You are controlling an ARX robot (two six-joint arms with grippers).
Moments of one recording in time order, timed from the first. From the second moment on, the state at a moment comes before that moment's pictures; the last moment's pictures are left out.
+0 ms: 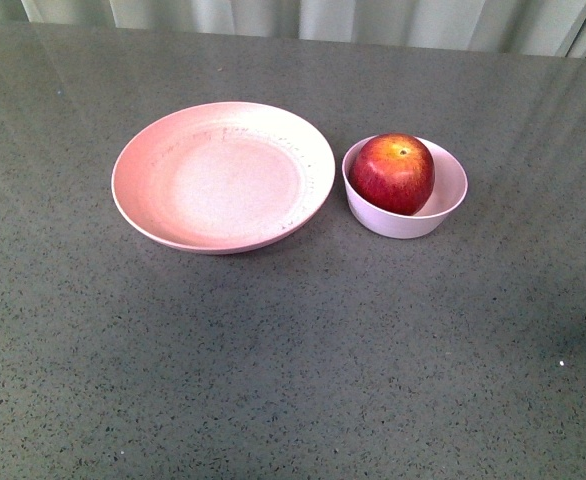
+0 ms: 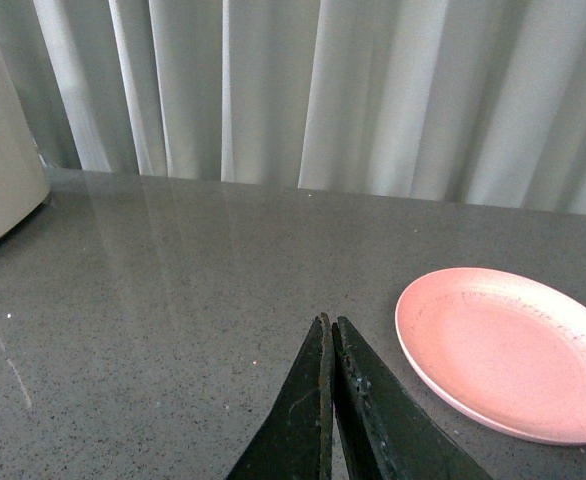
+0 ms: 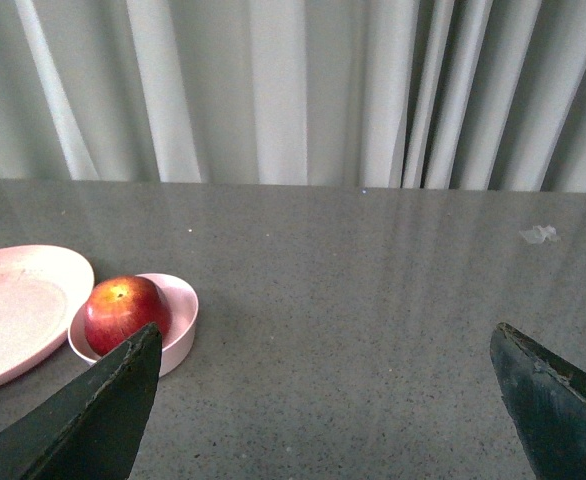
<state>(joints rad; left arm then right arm) 0.00 0.18 0.01 0.19 0.00 -0.01 0.00 0.01 0.02 0.00 0.00 0.00</state>
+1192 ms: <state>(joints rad) 0.00 0.02 0.02 0.00 0.00 -0.01 0.00 0.01 0.02 0.00 0.00 0.00</state>
